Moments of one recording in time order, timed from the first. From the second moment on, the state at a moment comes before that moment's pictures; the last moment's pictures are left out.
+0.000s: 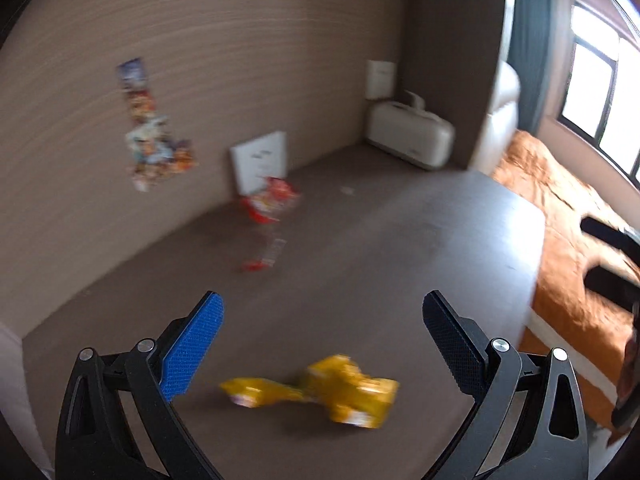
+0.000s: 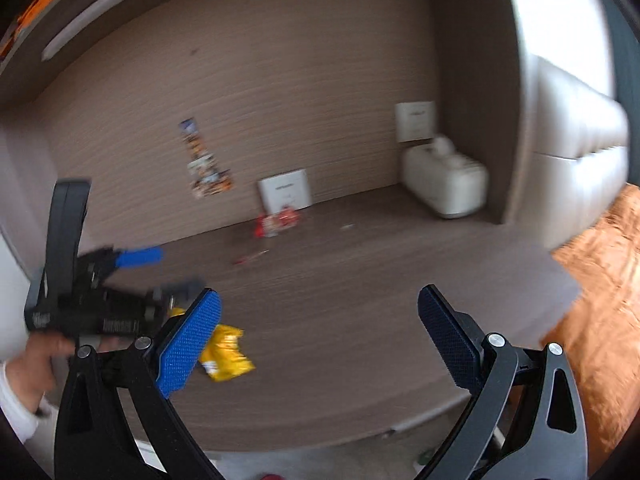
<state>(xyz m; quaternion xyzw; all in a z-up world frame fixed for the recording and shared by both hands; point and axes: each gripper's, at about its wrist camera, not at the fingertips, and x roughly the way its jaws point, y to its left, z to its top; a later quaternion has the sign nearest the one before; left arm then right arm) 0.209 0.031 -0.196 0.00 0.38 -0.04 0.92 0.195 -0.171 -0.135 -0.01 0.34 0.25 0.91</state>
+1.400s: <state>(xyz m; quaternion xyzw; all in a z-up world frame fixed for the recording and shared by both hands) 0.407 0.050 -0.304 0.10 0.42 -0.24 0.87 0.216 -0.029 -0.261 -0.08 0.45 0.32 0.83</state>
